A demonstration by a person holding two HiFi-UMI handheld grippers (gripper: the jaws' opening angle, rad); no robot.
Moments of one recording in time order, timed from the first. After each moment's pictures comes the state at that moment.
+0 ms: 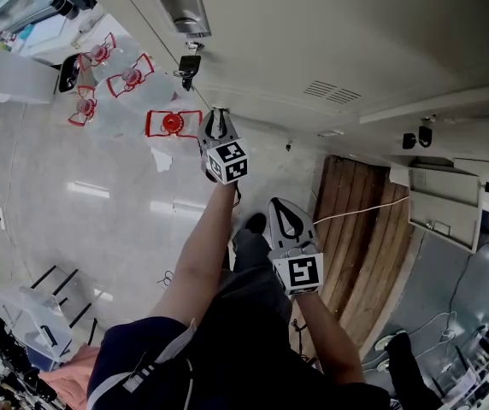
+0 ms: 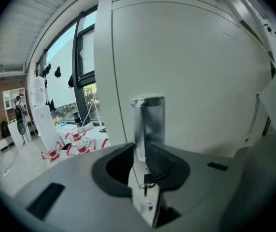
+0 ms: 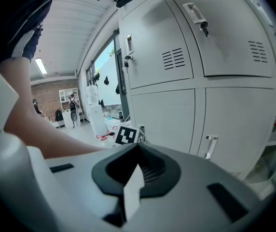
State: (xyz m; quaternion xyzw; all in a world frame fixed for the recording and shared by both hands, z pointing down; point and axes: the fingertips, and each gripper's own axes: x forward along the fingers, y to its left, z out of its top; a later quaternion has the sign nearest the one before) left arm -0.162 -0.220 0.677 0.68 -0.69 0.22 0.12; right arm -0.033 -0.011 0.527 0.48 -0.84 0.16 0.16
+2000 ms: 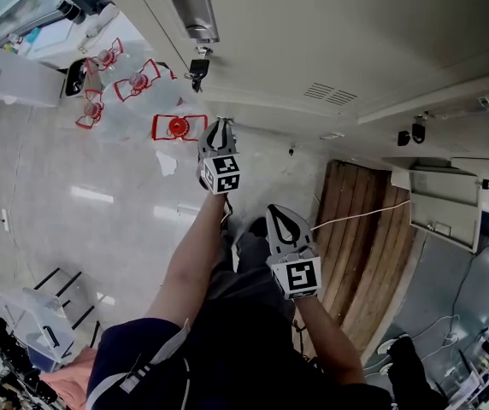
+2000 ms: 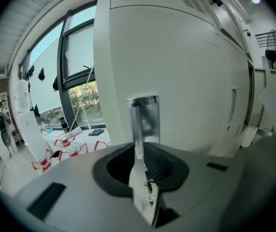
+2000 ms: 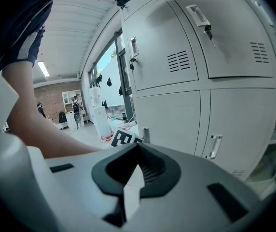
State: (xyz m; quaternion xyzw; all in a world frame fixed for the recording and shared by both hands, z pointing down) left arm -0.161 -0.198 0.678 0.74 -0.62 0.24 0.10; right arm -0.046 0.005 0.520 0.47 -0.85 0.17 0.15
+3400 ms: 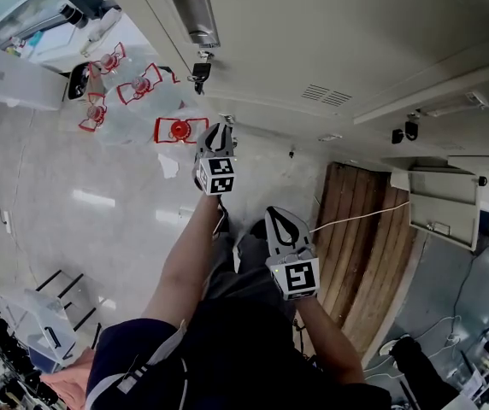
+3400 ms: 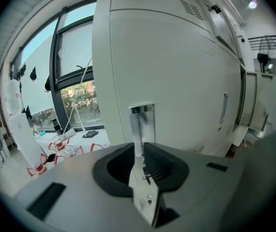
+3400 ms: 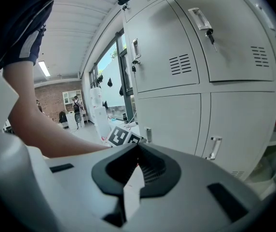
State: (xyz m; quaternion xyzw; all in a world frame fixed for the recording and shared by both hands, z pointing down) left arm -0.161 -0.195 0.664 0.77 -0.58 0.25 0.10; right arm -0.050 0.008 0.510 0.47 -0.86 0.16 0.15
